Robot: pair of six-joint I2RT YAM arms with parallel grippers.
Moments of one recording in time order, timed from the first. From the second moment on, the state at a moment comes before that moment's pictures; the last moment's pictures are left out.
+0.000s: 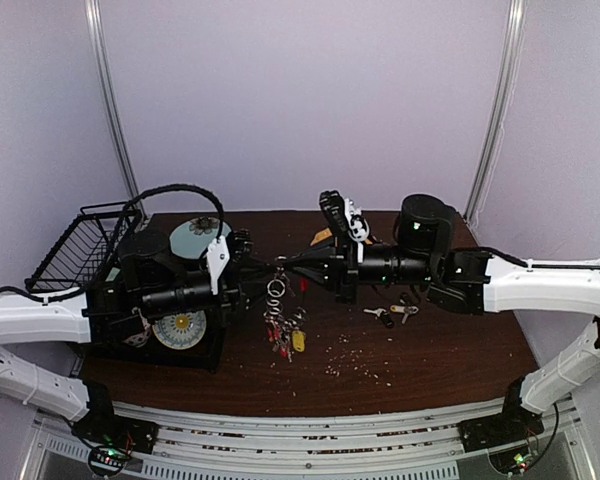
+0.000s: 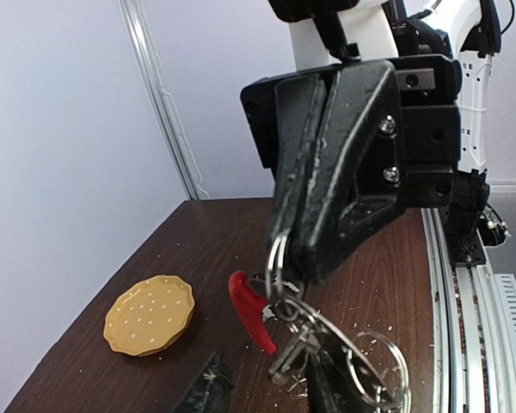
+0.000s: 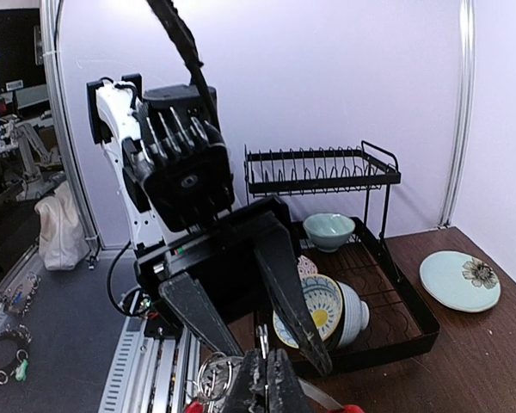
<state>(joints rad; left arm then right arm) -1.02 1.10 0.73 0.27 0.19 0.24 1.00 1.39 1.03 0.33 -0.48 0.03</state>
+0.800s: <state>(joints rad) -1.02 0.96 0.65 0.26 -0.04 0.18 1.03 1.06 0.80 0.03 0.01 0.33</state>
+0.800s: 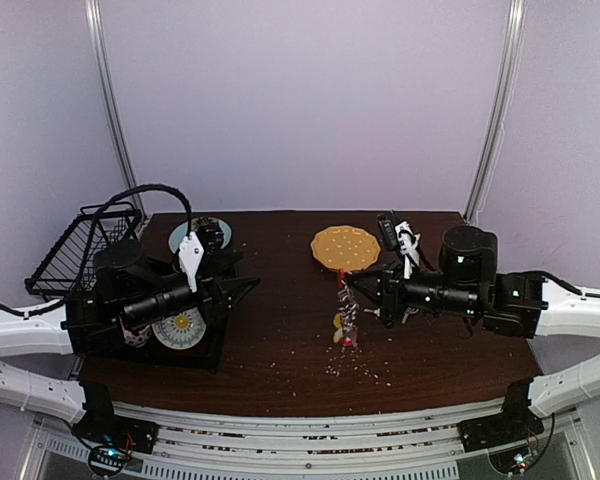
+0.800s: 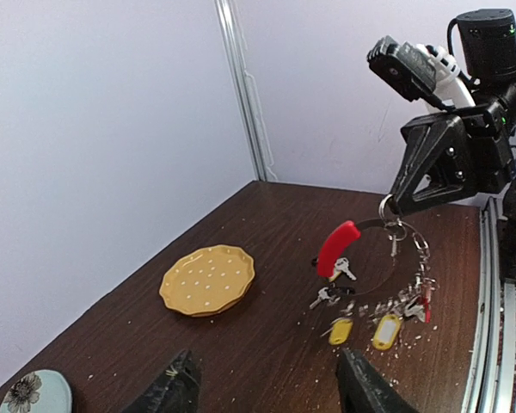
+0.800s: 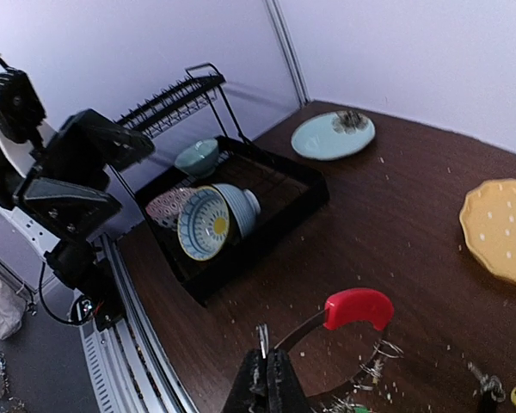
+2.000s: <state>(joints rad) -0.71 1.24 0.76 0.11 -0.31 -0.01 0.40 1.15 0.81 -0.11 0.15 0.36</state>
